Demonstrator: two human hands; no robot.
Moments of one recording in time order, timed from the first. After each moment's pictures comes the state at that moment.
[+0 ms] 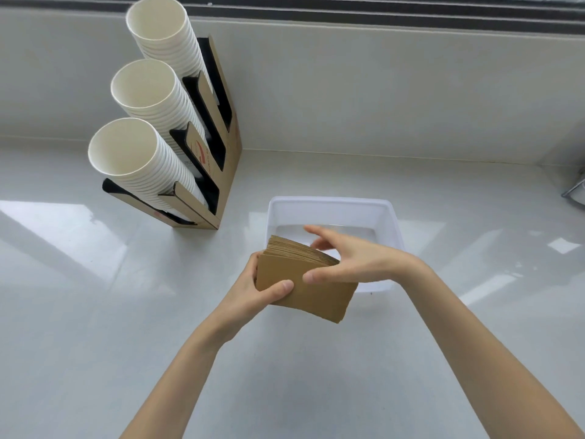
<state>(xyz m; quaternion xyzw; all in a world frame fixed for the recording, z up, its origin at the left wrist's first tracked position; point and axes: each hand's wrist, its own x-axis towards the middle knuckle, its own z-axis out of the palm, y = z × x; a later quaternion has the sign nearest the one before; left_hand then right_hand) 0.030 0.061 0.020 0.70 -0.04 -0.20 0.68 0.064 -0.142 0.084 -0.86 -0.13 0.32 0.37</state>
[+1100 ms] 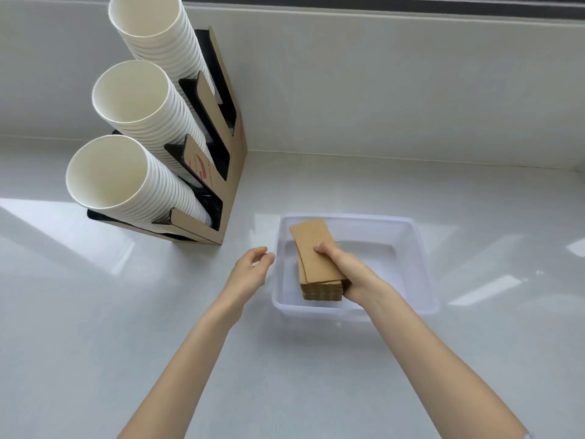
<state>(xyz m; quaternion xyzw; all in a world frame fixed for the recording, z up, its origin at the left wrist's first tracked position) 0.123 0.065 0.000 0.77 0.17 -0.18 0.59 0.140 -0.117 -0.015 -0.59 0.27 0.29 0.70</state>
